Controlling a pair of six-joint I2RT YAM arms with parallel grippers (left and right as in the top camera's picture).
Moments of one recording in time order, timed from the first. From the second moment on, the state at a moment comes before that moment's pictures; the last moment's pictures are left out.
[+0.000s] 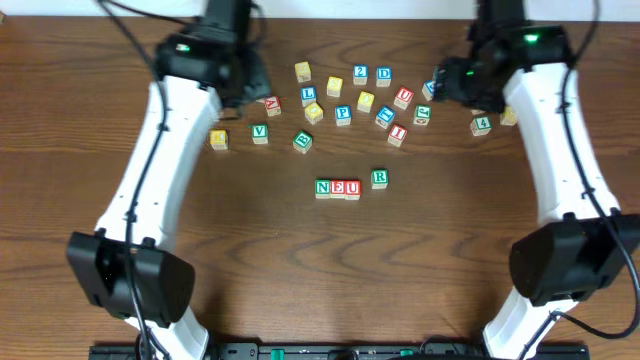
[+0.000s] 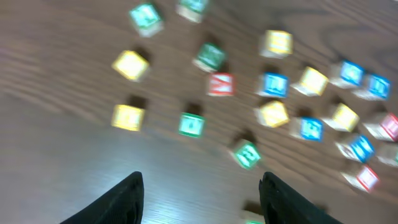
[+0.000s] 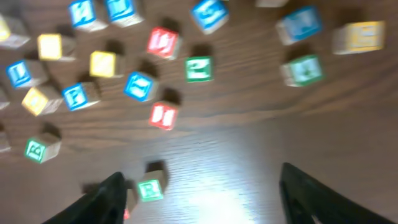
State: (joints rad) left arm -0.20 1.84 1.87 -1.14 -0.09 -0.51; right arm 0.15 1.93 1.92 -1.20 -0.02 0.33
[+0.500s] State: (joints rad) left arm -0.03 1.84 1.87 -1.14 -0.12 -0.51; right arm 0.39 1.94 1.70 -0.91 -0.03 0.38
